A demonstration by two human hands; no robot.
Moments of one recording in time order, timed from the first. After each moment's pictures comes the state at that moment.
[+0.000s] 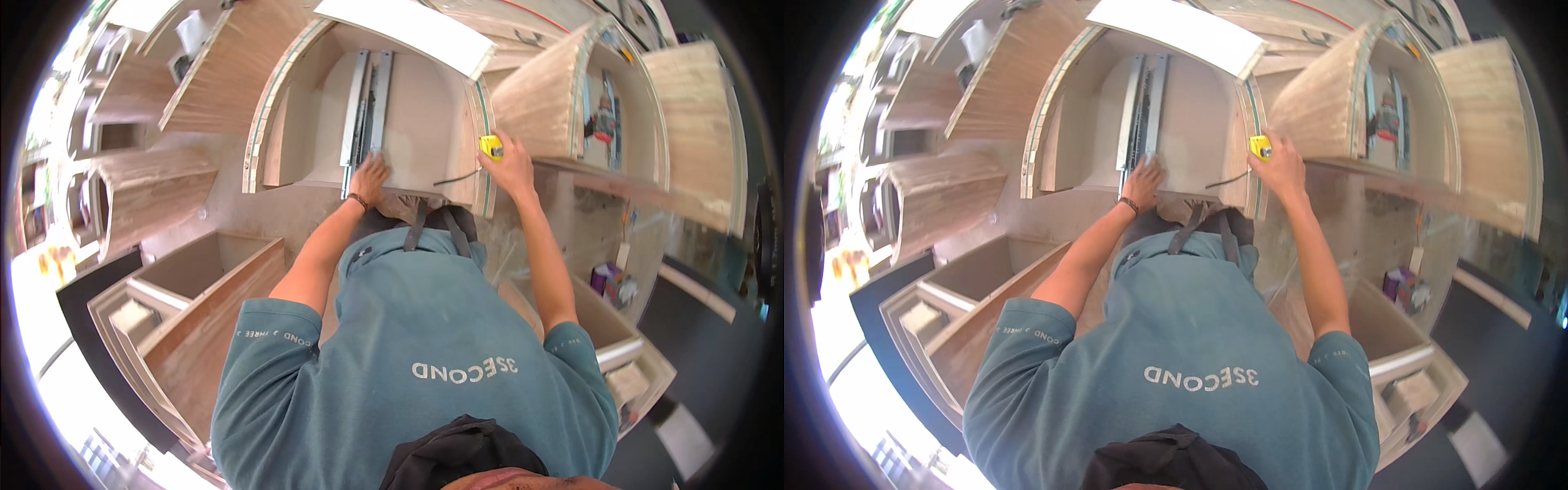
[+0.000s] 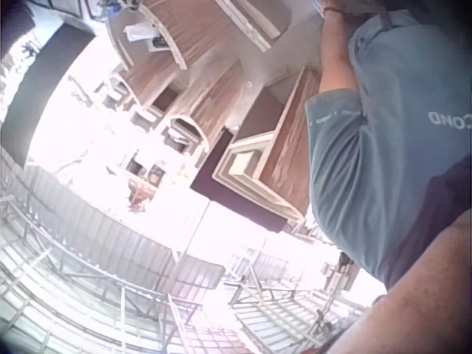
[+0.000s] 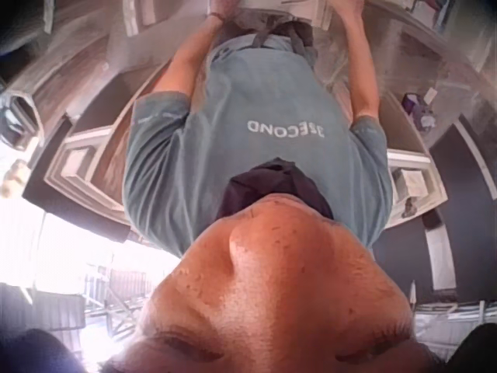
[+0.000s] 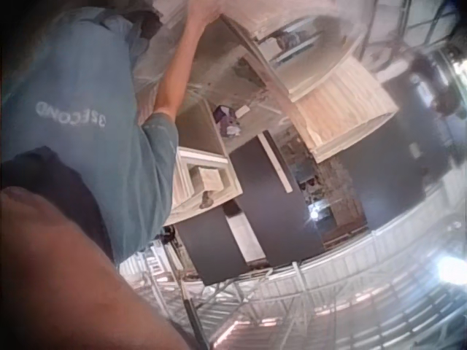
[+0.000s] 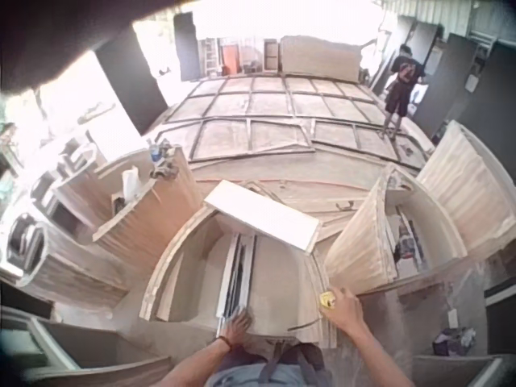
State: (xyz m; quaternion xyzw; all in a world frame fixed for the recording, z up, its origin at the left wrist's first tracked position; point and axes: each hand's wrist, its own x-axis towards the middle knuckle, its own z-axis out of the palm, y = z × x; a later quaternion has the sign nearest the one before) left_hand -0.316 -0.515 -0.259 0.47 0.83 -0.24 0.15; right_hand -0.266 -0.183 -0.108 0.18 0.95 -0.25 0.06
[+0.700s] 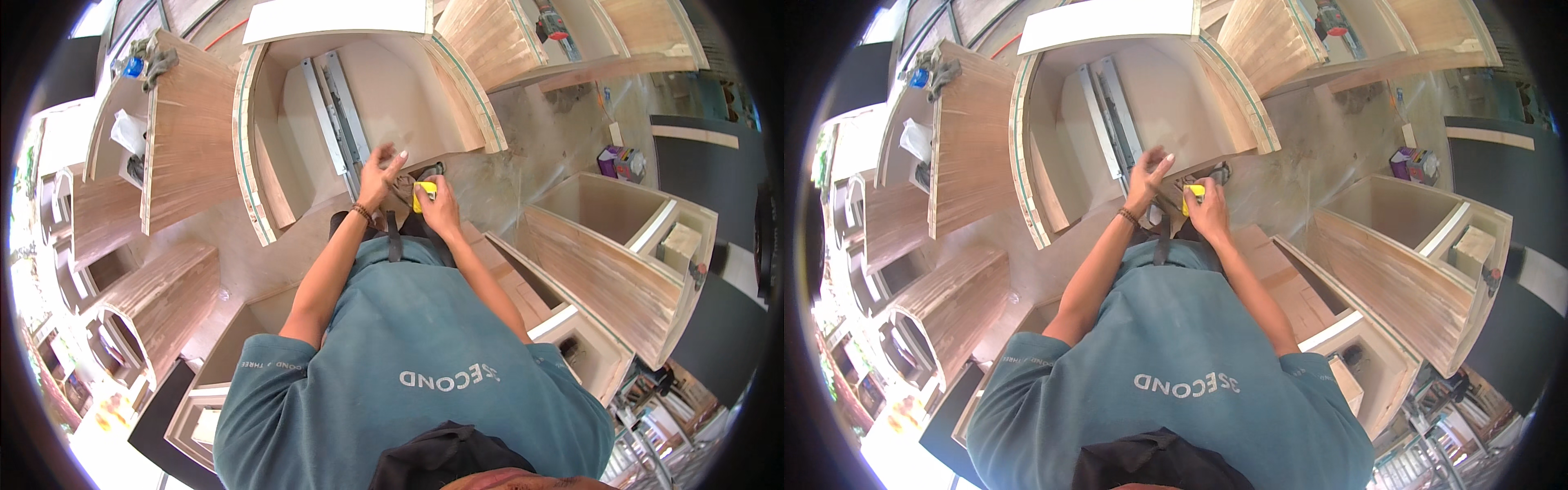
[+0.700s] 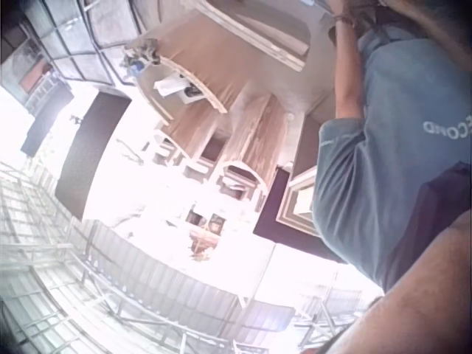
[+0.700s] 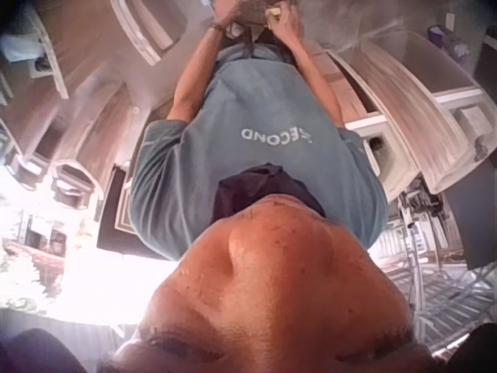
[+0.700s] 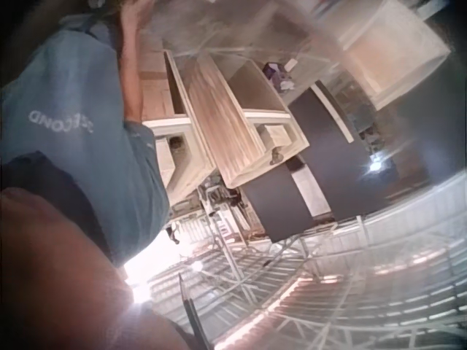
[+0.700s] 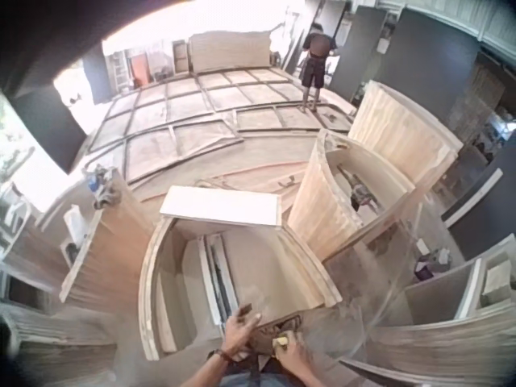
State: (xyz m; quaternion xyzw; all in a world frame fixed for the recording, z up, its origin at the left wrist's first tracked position) left_hand -0.329 -0.535 -0.219 0.17 0.75 0.54 0.34; right_hand -0.168 -0.457 -0.181 0.45 0.80 -0.39 -0.03
